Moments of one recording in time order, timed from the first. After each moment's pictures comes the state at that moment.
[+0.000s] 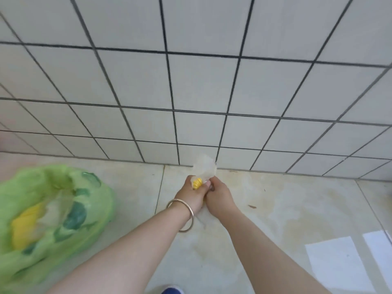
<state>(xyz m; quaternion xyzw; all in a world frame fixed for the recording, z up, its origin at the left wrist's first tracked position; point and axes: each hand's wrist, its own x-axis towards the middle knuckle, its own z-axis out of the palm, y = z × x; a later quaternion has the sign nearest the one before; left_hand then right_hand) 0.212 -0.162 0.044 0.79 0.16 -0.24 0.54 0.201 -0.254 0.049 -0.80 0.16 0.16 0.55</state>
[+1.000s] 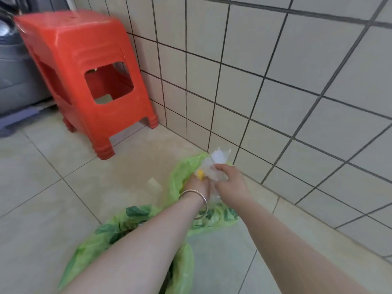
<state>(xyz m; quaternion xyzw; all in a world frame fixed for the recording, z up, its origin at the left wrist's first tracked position) 0.135 0.163 0.107 0.71 0.43 -0.01 0.55 0.161 0.076 0.141 -0.84 -0.14 0.22 0.47</state>
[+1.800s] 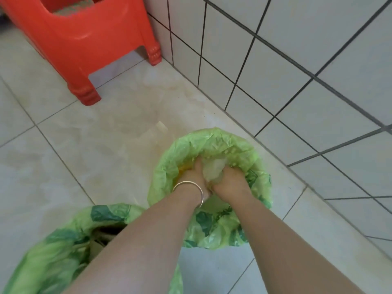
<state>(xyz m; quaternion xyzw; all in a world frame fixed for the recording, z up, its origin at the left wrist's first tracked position) 0.193 0.213 -0.012 0.82 0.37 -0.29 0.34 0.251 0.138 0.000 -0.90 -0.19 0.39 0.08</state>
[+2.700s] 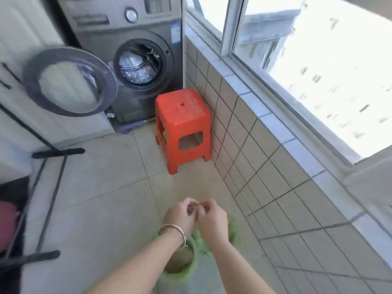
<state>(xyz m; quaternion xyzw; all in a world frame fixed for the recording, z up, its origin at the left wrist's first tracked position) 0.043 0.237 0.597 0.71 0.54 0.01 0.46 0.113 0.182 0.606 -0.86 -0.20 0.36 0.31</state>
